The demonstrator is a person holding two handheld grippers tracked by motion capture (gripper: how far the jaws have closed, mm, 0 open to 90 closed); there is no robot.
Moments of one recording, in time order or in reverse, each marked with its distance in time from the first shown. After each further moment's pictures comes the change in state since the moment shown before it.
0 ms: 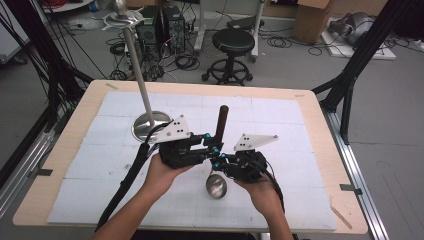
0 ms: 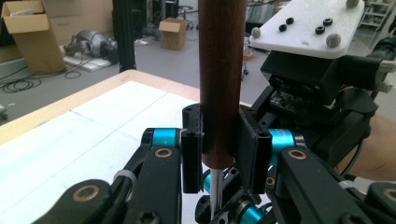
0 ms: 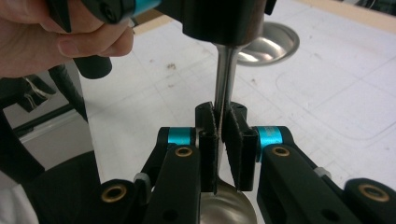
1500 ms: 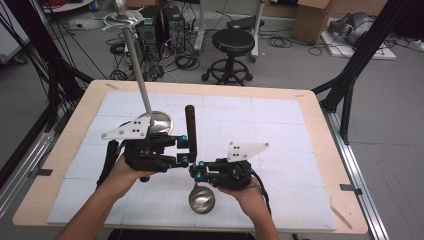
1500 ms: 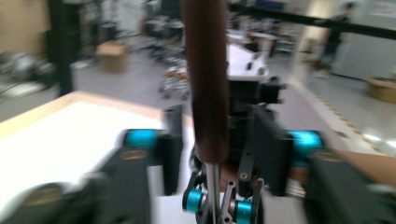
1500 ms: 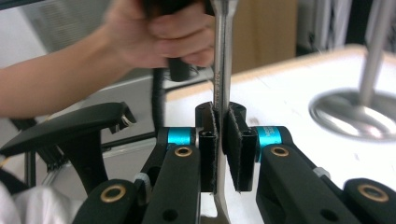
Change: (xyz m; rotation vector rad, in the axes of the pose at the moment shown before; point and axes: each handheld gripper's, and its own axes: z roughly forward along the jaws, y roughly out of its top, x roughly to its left) left arm 0.020 -0.007 -0.063 -0.087 -0.215 -0.023; right arm 0.014 -0.008 0.028 -0.217 0.342 -0.066
